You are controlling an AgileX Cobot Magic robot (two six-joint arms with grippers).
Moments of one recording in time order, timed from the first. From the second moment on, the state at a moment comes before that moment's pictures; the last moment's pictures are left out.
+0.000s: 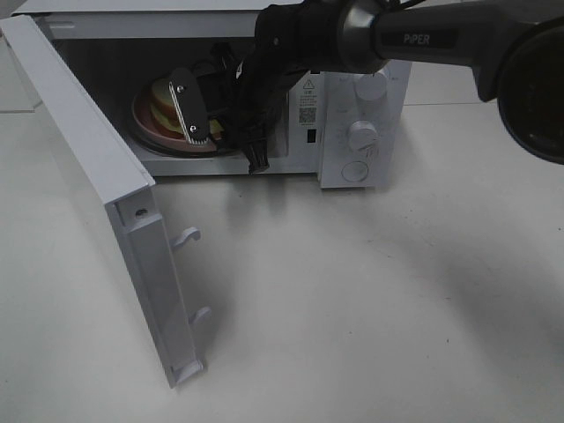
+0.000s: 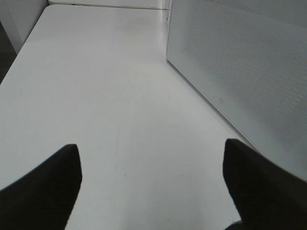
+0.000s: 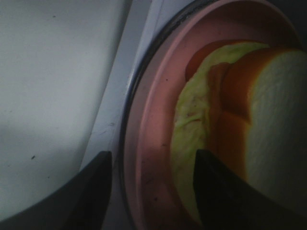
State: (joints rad) left arm 0.02 0.00 -0.52 -0.02 1.08 0.00; right arm 0.60 2.37 -1.94 0.09 0.47 -1.49
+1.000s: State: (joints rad) left arm 0.02 0.00 -0.52 -0.02 1.08 0.00; right arm 0.66 2.05 -1.59 0.03 0.68 -1.33
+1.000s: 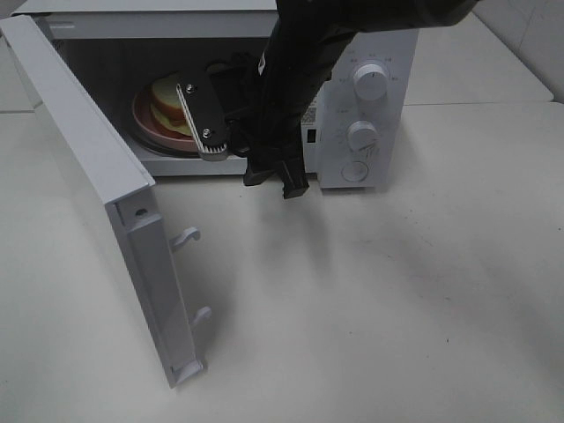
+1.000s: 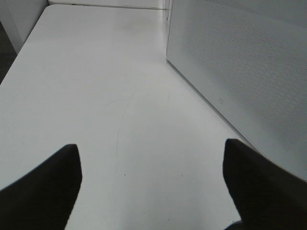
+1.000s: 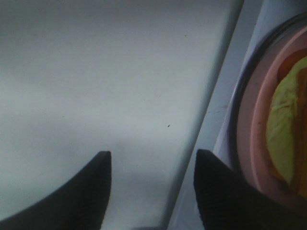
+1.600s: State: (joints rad) left arm 0.02 0.00 -0.52 -0.02 1.08 0.00; right arm 0.68 1.89 -1.59 -0.03 1.05 -0.59
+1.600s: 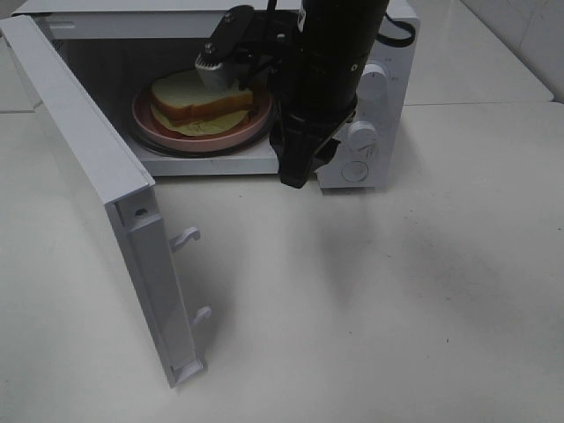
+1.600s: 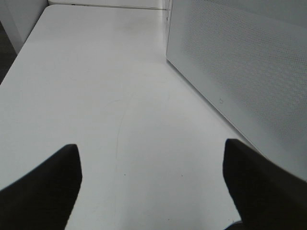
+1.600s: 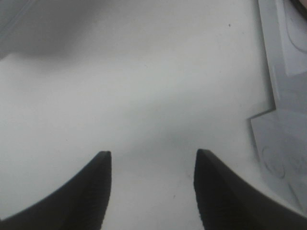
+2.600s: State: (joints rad) left arm 0.02 0.00 -0.52 -0.02 1.08 0.00; right arm 0.49 1.76 -1.59 0.00 1.22 0.17
